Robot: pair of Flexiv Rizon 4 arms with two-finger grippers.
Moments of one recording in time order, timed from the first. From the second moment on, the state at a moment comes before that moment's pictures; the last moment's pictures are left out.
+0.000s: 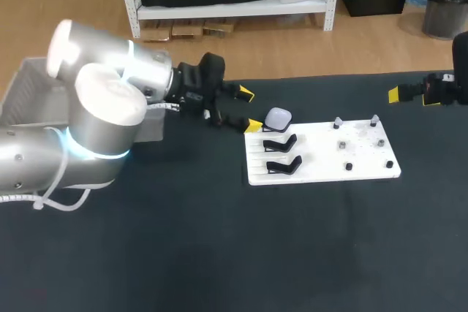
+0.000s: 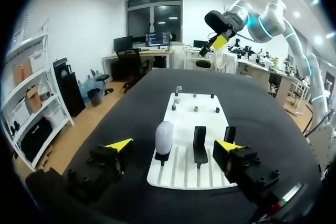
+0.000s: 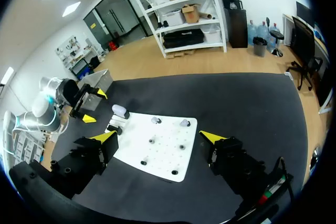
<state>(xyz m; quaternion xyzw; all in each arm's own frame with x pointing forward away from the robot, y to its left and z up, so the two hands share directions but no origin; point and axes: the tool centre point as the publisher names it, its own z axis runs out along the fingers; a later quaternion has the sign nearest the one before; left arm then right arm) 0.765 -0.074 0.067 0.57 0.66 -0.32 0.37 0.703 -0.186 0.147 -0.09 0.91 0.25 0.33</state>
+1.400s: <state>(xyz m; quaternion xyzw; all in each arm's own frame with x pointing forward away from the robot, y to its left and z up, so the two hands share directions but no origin) 0.782 -0.115 0.020 0.57 0.63 -0.38 0.35 0.703 -0.186 0.147 -0.09 0.91 0.25 0.33</state>
